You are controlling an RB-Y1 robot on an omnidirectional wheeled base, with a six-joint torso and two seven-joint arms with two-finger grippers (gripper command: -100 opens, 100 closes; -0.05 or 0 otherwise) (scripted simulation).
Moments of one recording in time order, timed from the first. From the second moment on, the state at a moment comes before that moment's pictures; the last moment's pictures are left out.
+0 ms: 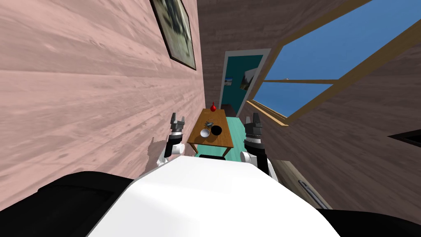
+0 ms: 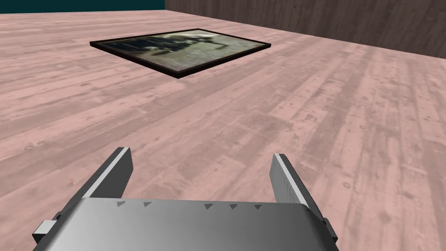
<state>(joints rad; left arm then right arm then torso) 0.40 0.14 0.07 -2.10 0.12 -0.48 0.13 0.50 -0.02 0.07 -2.34 0.07 -0.39 0.07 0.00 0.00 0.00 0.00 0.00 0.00</state>
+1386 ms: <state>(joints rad) 0.17 0.24 0.05 -1.76 0.18 -0.09 0.15 0.50 -0.02 0.07 -2.34 0.07 -0.39 0.07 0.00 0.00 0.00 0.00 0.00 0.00</state>
